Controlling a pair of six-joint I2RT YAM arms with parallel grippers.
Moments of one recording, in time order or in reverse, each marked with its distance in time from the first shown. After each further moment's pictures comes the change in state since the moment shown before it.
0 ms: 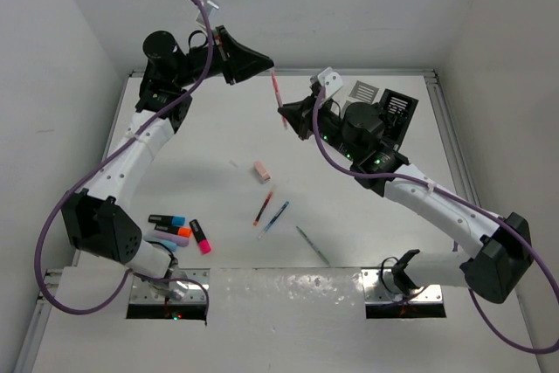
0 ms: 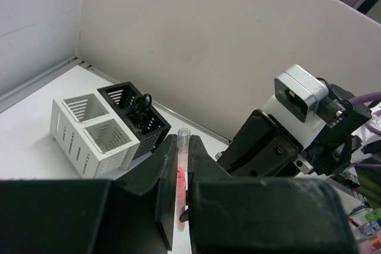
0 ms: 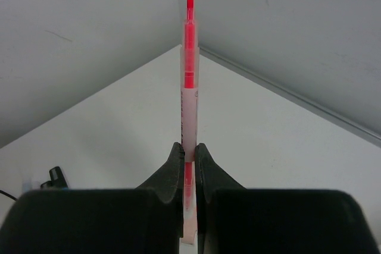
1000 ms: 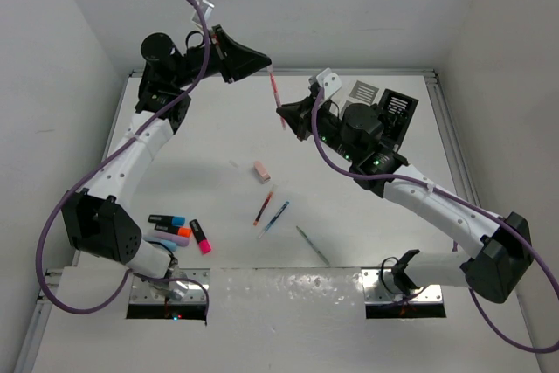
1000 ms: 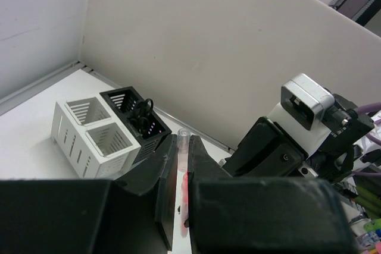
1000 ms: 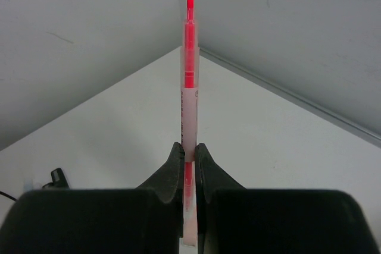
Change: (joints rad) left arm 0.020 -0.002 -0.022 0.058 -0.023 -0.050; right arm 0.019 0.000 0.000 0.003 0.017 0.000
